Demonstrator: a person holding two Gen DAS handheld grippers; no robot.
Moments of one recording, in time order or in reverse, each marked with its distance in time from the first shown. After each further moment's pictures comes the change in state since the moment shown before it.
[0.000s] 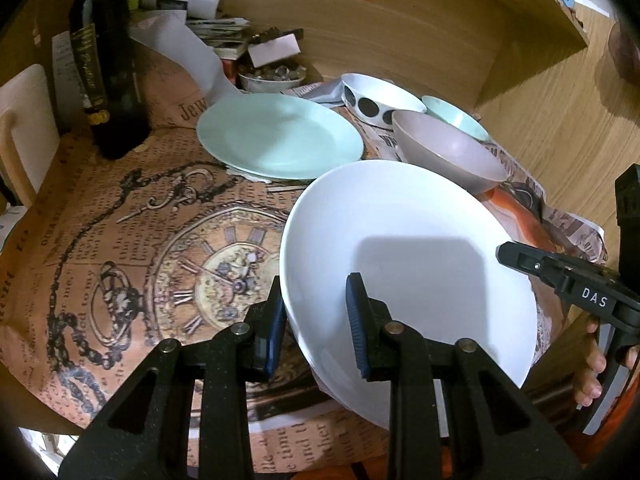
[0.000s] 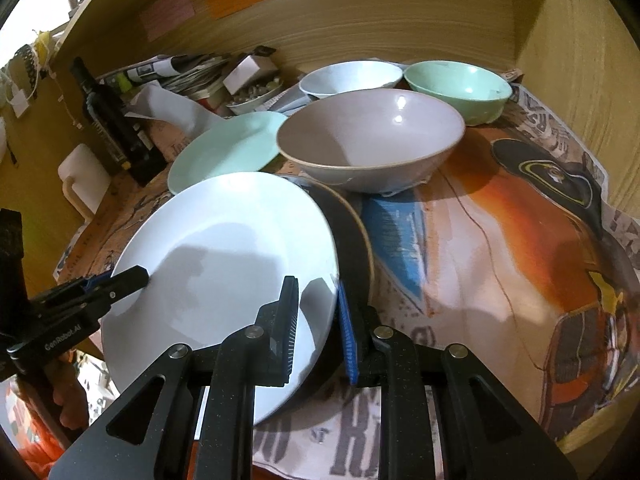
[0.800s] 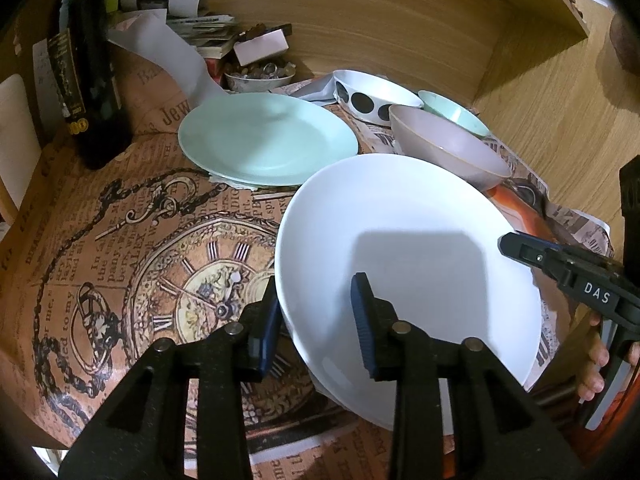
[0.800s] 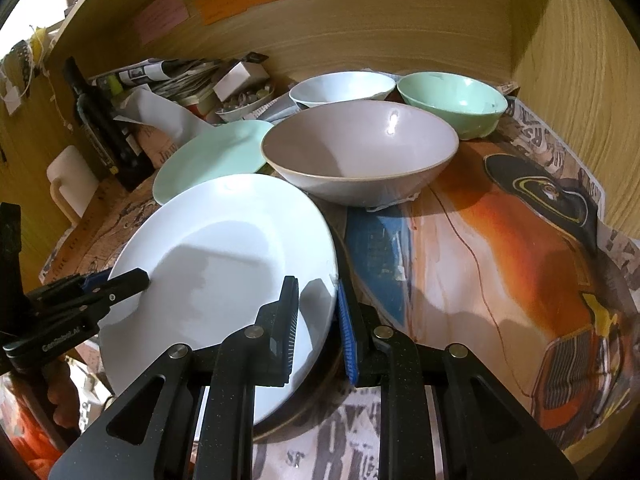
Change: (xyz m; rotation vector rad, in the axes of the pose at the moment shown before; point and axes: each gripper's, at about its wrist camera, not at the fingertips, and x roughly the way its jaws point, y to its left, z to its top) left arm 0.019 -0.001 0.008 0.035 0.000 -0.010; right arm 0.006 -0.005 0.008 -0.028 -0.033 -0.036
